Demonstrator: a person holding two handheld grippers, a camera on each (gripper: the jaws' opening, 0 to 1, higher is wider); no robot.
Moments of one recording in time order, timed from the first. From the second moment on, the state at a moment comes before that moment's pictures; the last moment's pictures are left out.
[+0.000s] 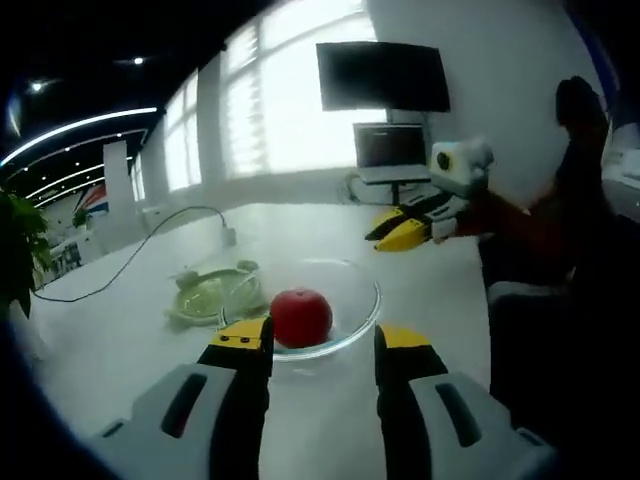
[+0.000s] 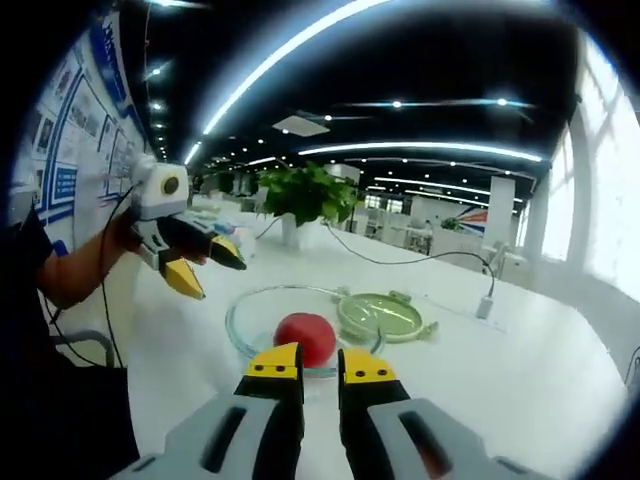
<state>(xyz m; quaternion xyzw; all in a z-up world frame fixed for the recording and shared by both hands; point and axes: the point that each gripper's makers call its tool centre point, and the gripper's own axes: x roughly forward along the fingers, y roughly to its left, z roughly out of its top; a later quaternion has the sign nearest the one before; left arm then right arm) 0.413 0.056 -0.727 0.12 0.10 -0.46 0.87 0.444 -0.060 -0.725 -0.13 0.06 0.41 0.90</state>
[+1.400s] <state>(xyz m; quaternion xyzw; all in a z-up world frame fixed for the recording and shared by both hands) 0.479 0.023 -0.803 0.32 0.37 -0.52 0.70 0.483 0.007 -0.808 -0.31 0.32 0.55 0.71</state>
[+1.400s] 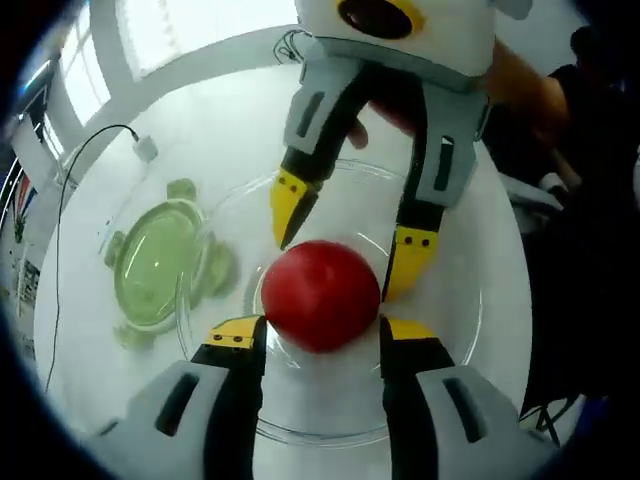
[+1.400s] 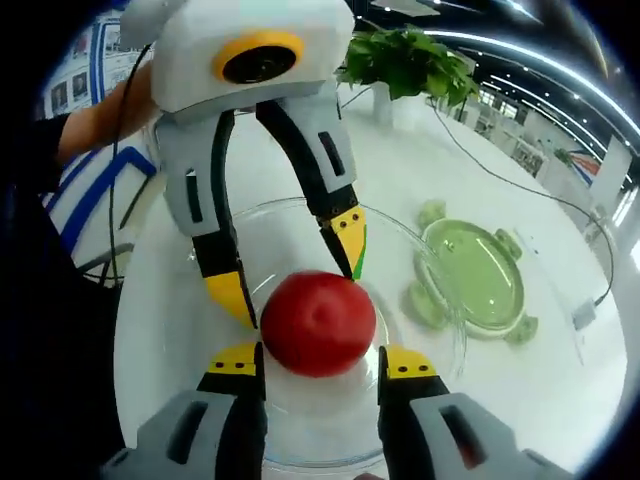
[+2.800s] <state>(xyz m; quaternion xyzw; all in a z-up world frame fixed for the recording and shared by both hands) 0.478 0.014 -0.782 0.32 0.29 -0.53 0.73 0.484 0.011 -0.780 -0.30 0.25 0.57 0.72</state>
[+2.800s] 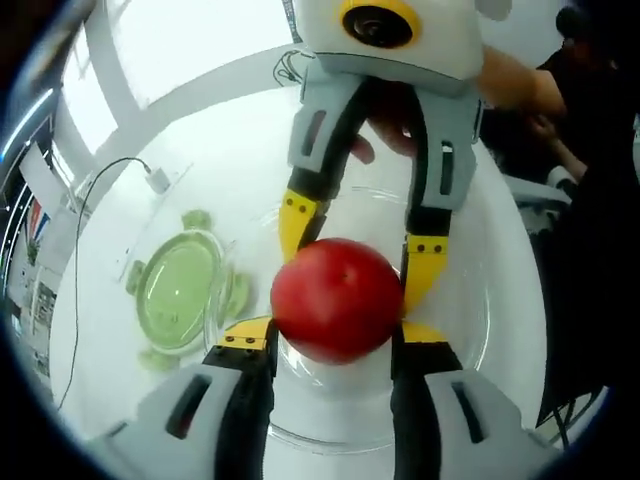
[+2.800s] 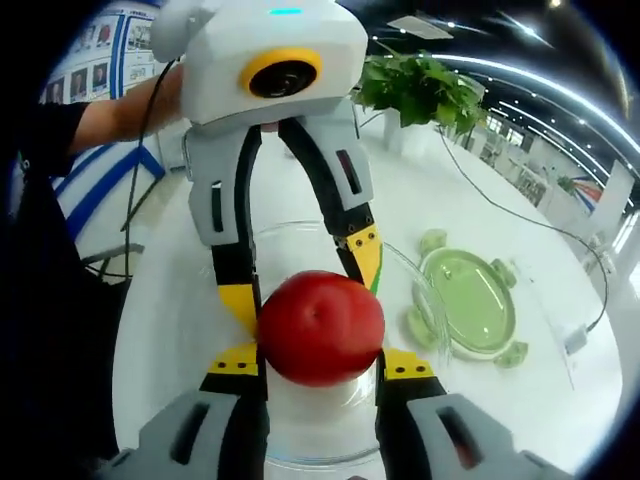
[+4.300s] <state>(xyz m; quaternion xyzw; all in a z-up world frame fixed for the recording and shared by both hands) 0.504 -0.154 -0.755 0.34 0.22 -0.59 0.70 0.507 -0.160 -0.751 -0.31 0.26 0.46 0.79</state>
